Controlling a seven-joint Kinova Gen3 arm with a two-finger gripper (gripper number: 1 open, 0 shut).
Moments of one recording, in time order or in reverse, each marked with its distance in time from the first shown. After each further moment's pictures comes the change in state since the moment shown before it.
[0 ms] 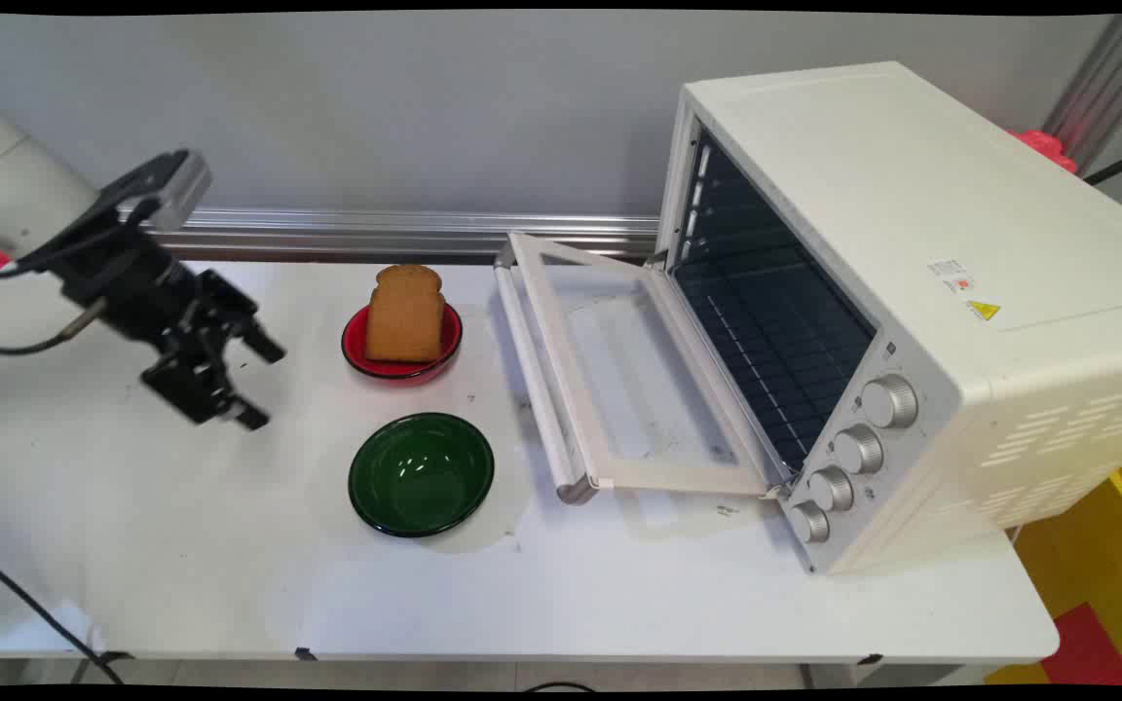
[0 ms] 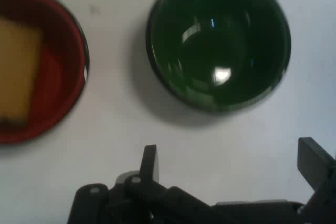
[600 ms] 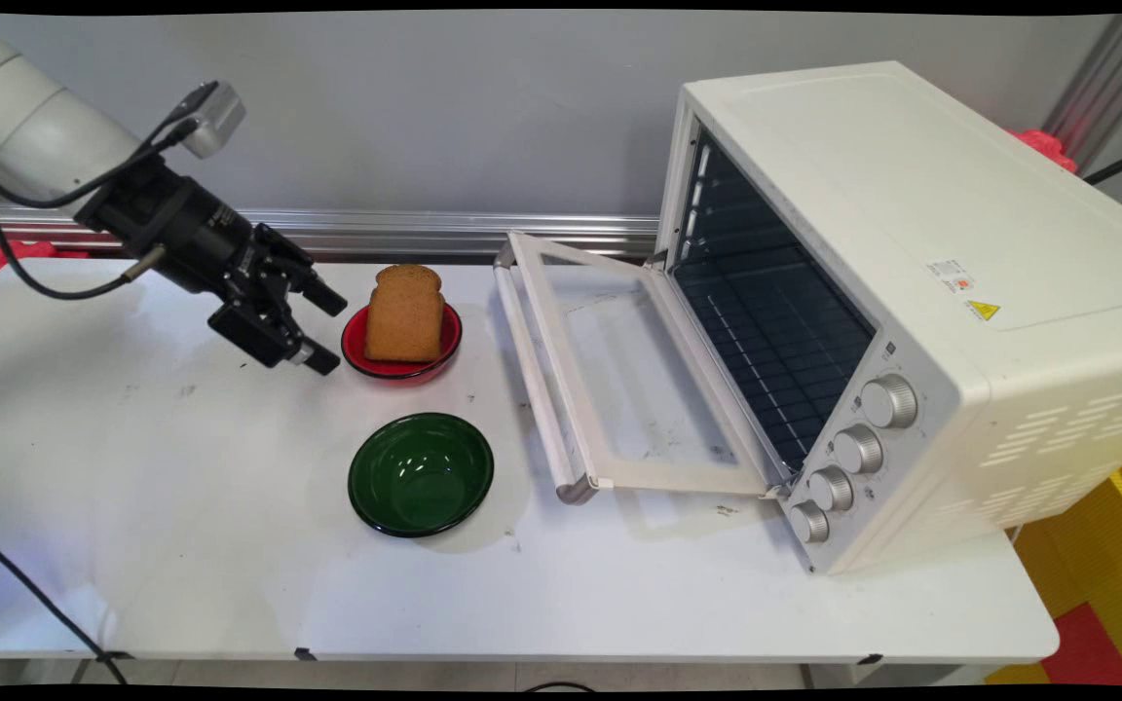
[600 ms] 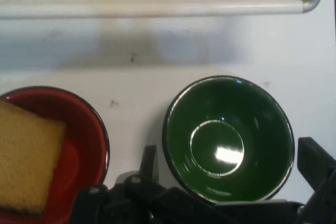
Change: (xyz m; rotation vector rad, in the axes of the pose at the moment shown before) arm 0.030 -0.019 -0.003 -0.010 0.177 -0.039
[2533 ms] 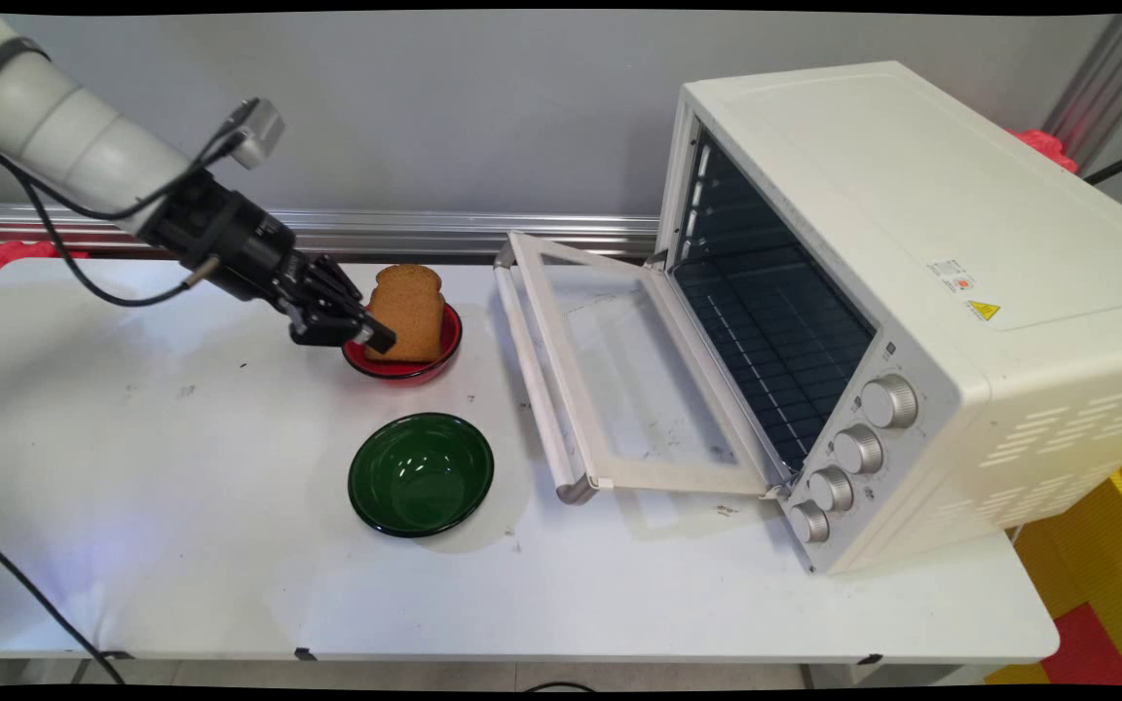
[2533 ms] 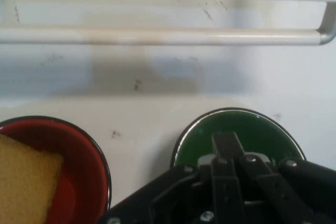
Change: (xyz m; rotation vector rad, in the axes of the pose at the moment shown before) arm -0.001 -0.017 0.037 -0.018 0.067 -0.029
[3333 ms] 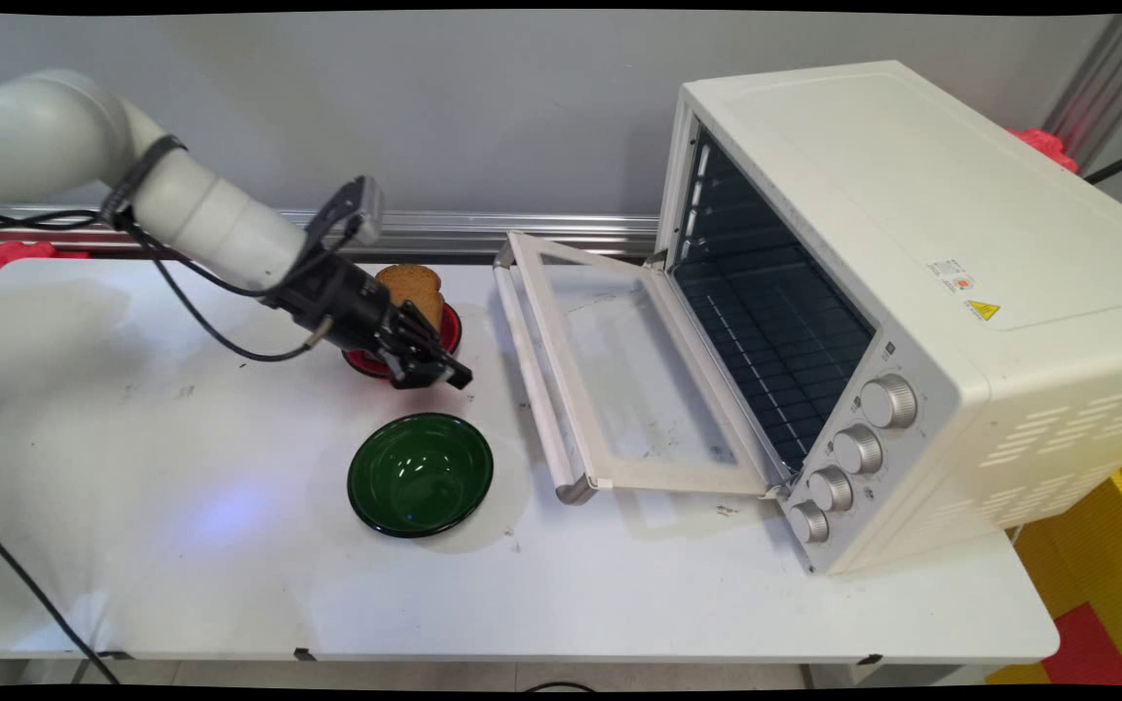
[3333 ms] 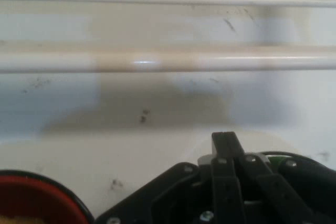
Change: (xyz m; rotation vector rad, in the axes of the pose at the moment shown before) arm 0.000 -0.008 0.098 0.016 0.021 0.013
